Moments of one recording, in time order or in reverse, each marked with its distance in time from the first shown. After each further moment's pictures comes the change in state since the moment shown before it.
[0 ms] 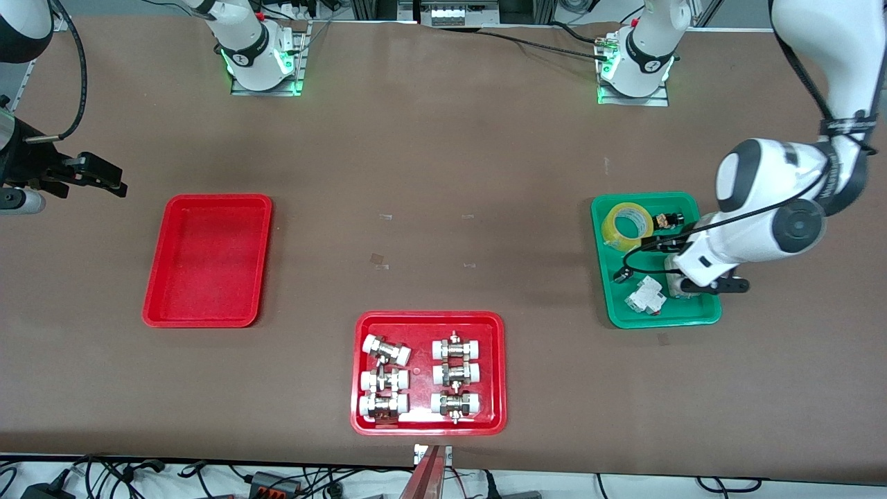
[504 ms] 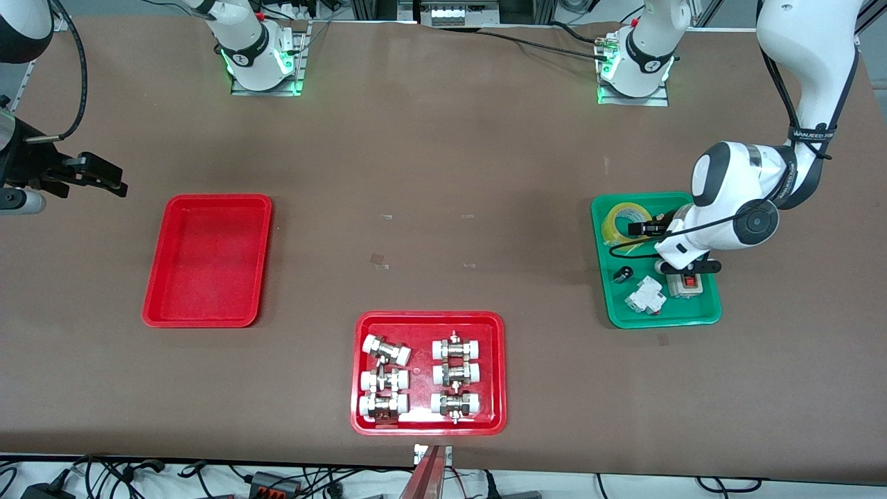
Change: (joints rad) left arm 0.042 0.009 0.003 -0.174 0.000 0.080 -0.010; right arm 0.000 0.000 0.000 0.000 0.000 -0.002 0.000
